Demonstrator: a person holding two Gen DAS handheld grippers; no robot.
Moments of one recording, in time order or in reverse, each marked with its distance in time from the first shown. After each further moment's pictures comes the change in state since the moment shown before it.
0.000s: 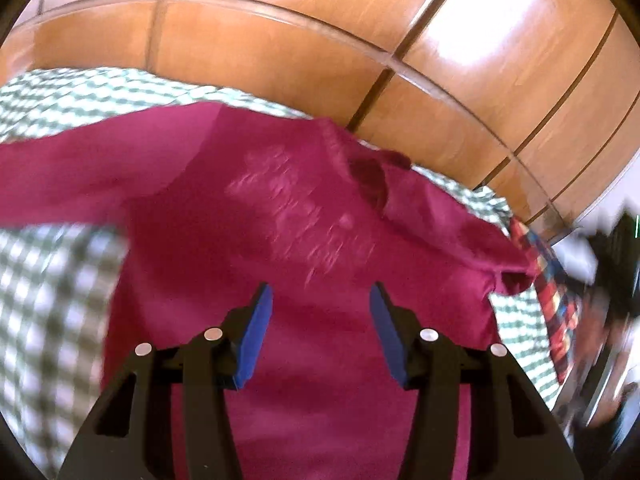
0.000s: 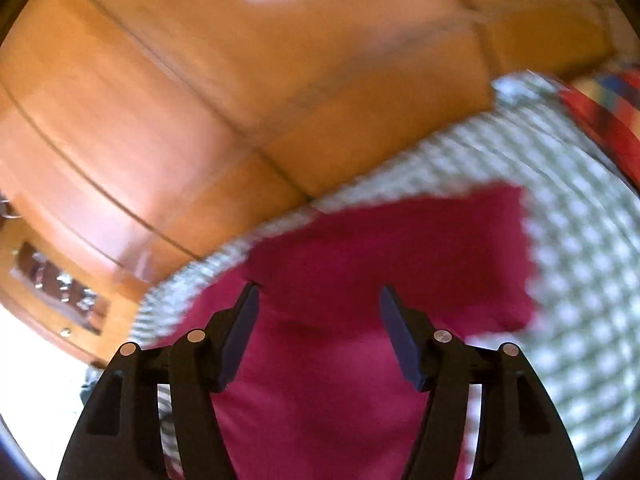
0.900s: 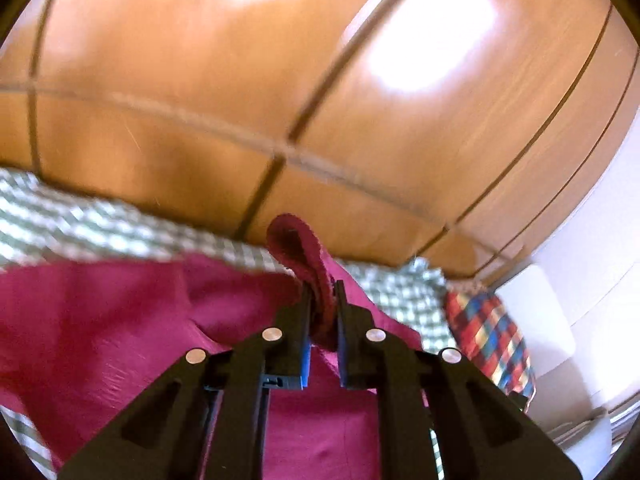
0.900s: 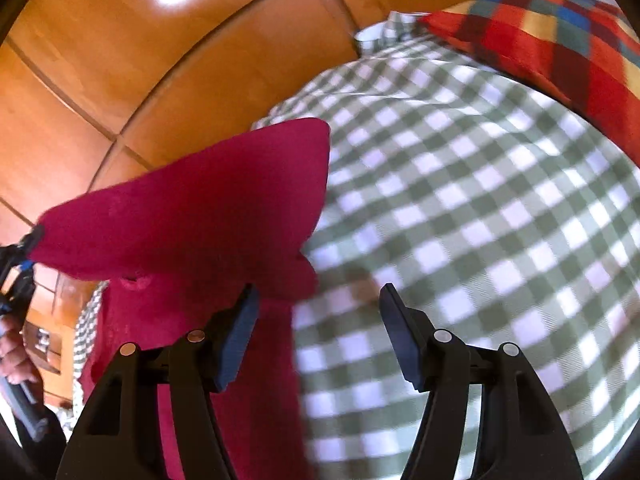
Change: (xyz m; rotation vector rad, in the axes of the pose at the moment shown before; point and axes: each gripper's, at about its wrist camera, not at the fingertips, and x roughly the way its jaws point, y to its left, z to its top) left arm 0.017 -0.100 0.136 0.048 -0.133 -0.181; right arm 0.025 -0.073 -0.014 0.114 -0.012 -0.160
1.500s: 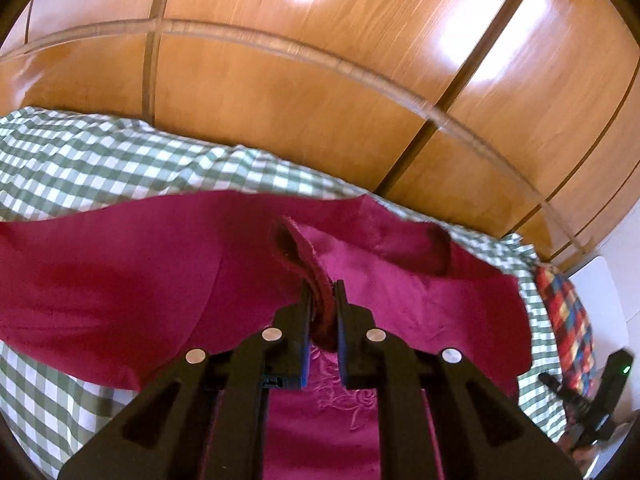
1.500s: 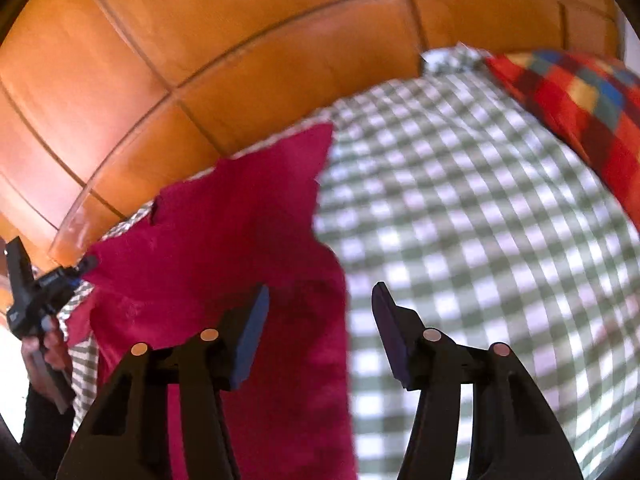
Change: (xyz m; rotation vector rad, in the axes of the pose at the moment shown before) left arm -0.015 0.104 -0.054 -0.043 0.084 0.260; right arm -0.015 0.054 0.000 -0.251 0.004 -0.044
